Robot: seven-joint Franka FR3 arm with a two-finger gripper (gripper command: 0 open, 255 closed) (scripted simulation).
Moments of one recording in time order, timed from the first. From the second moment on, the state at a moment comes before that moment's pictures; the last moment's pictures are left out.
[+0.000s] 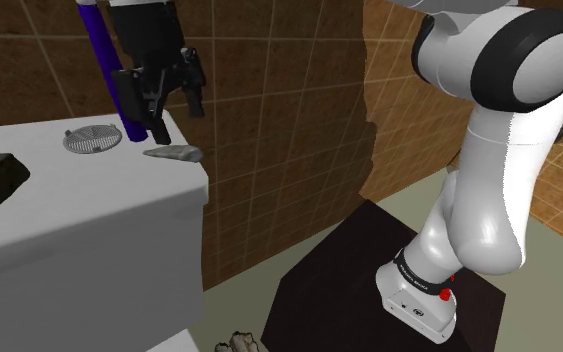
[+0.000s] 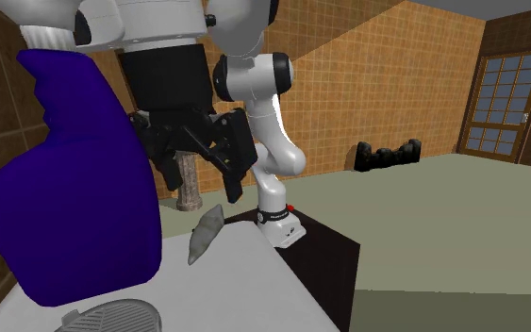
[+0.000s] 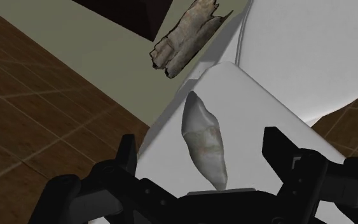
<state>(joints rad) 0.41 0.34 0.42 -1.17 -0.05 1.27 0.31</state>
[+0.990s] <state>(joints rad) 0.40 0.34 0.43 -1.29 -0.05 1.37 0.31</state>
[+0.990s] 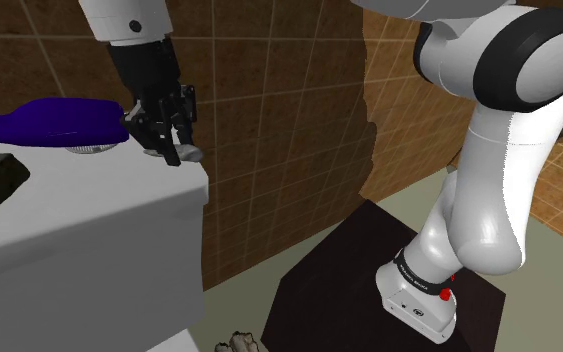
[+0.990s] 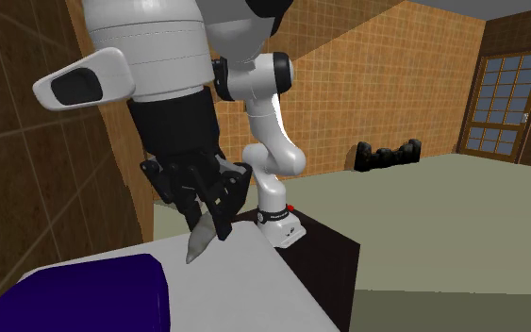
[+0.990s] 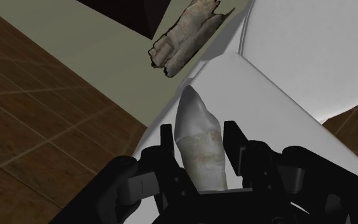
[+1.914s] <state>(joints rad) 0.43 0.39 0.43 -1.10 -0.07 1.23 0.32</state>
